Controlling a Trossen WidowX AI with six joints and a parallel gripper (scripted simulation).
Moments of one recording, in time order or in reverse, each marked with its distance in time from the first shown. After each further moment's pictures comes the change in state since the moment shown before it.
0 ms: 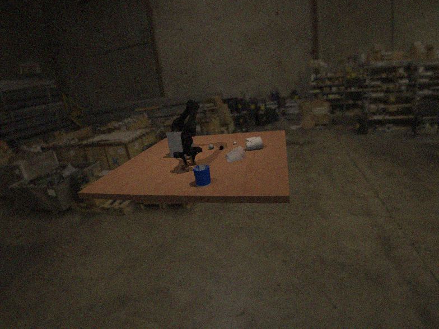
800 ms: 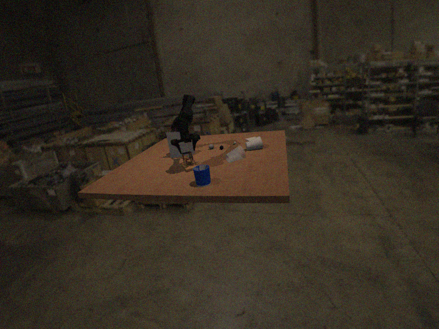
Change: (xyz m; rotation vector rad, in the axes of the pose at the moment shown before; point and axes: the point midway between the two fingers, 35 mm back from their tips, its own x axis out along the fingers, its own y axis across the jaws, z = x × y) arm -0.086 -0.003 0.001 0.005 -0.020 0.000
